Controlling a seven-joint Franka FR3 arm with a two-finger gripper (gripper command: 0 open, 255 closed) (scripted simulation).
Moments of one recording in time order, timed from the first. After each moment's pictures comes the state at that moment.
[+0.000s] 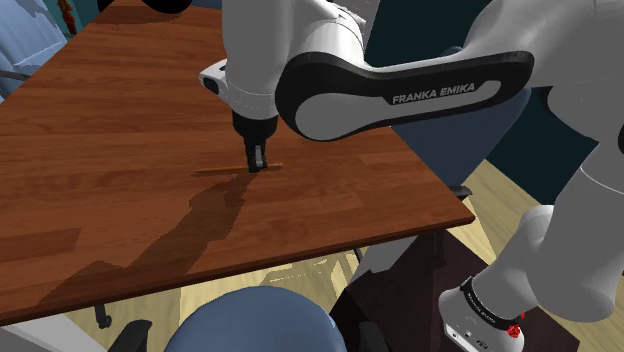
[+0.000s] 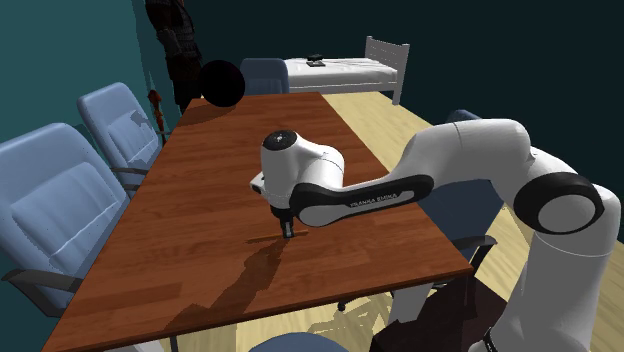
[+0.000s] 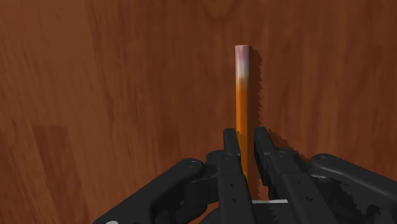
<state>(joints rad) 0.43 0.22 0.39 -1.64 -0.32 1.92 -0.34</state>
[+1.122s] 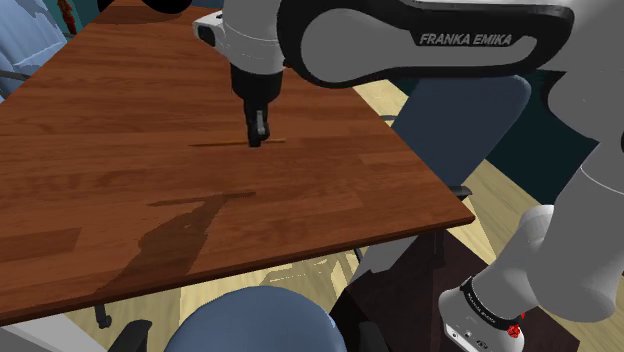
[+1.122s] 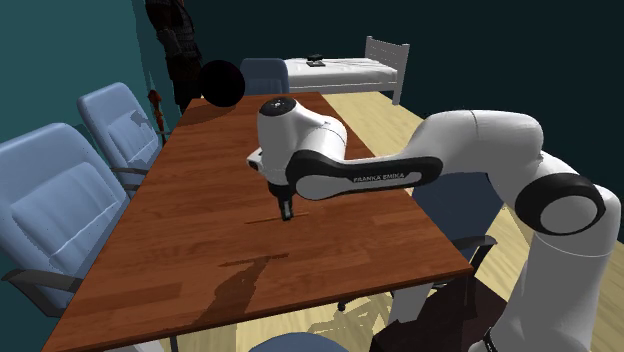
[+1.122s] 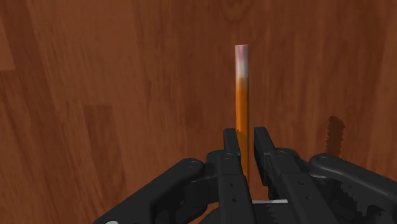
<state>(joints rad) 0.44 0.22 0.40 -1.47 -0.31 1.75 -0.37</state>
